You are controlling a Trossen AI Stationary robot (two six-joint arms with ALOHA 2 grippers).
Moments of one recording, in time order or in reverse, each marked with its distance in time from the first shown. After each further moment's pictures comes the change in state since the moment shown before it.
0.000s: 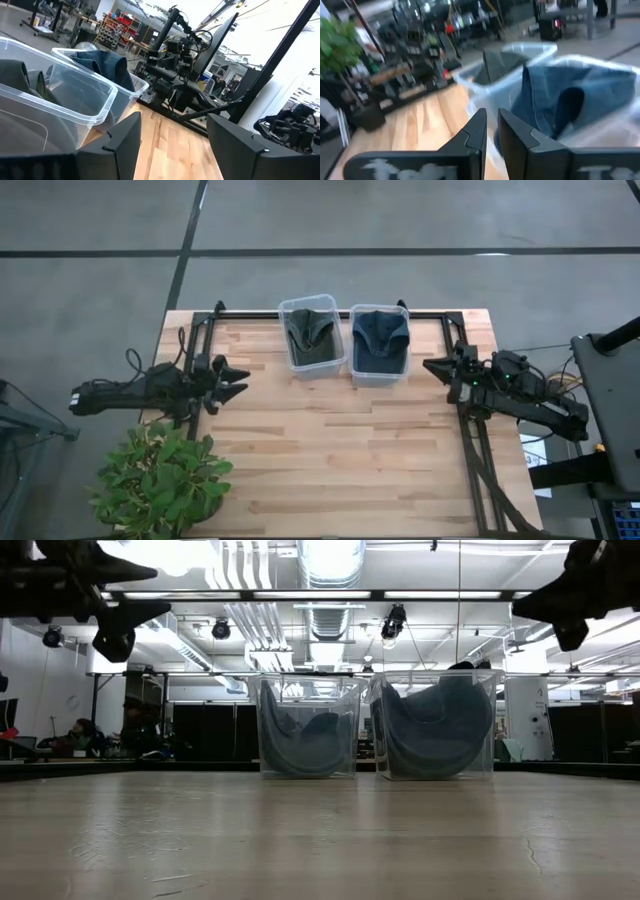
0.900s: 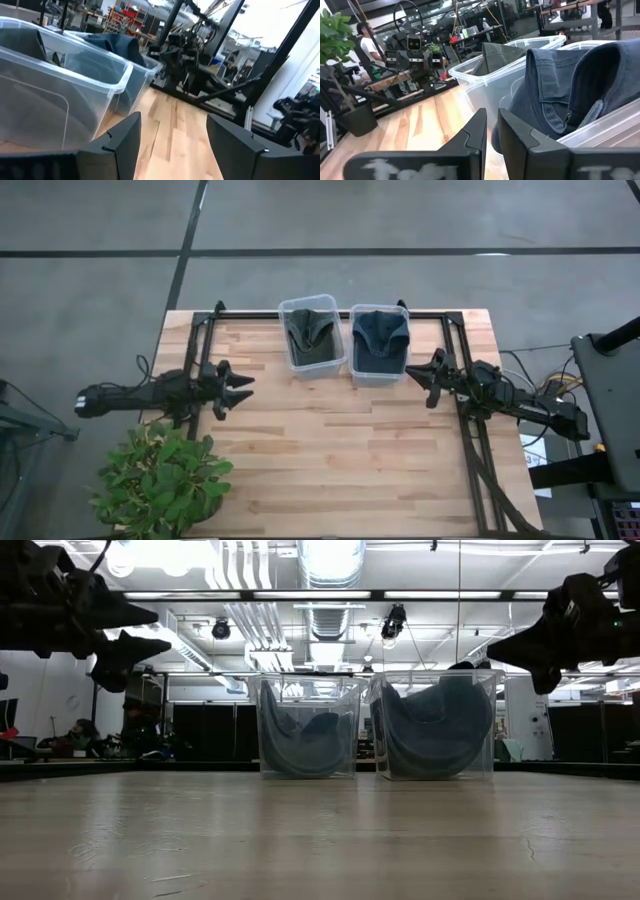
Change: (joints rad) left arm 0.000 -0.102 -0.152 -0.026 -0.014 0.074; right arm 0.000 0.021 -0.342 0.462 -0.001 -0.005
